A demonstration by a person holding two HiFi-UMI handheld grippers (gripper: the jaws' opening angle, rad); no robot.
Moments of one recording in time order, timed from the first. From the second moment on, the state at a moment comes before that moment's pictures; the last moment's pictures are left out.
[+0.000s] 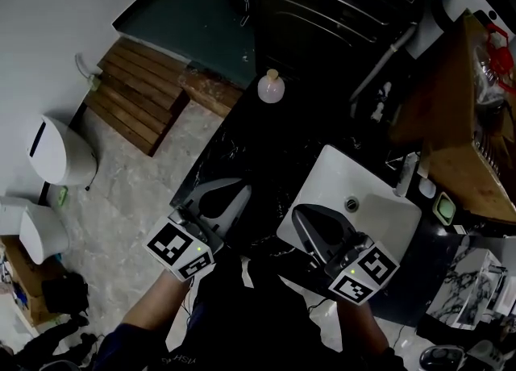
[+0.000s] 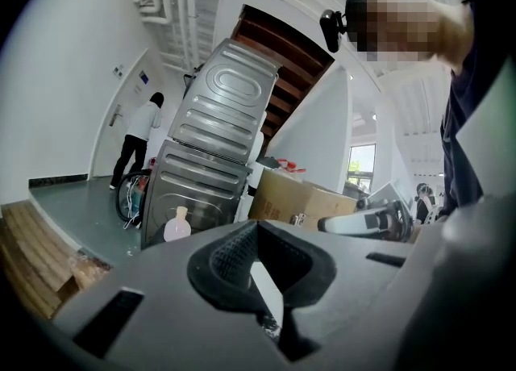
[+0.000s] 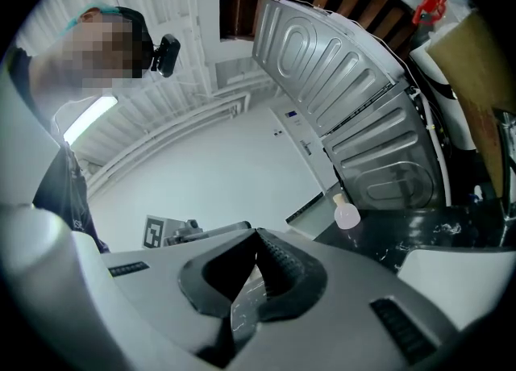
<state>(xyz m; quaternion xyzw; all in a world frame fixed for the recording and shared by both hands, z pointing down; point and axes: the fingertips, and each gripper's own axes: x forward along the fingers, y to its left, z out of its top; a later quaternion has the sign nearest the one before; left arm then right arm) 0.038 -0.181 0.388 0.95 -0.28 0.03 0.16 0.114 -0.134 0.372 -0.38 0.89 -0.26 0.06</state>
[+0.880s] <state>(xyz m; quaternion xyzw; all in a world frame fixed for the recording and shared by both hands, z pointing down) 0.037 -0.315 0.420 0.96 -0.24 0.06 0.12 0.100 -0.204 0.396 -0.46 0.85 -0.27 0.06</state>
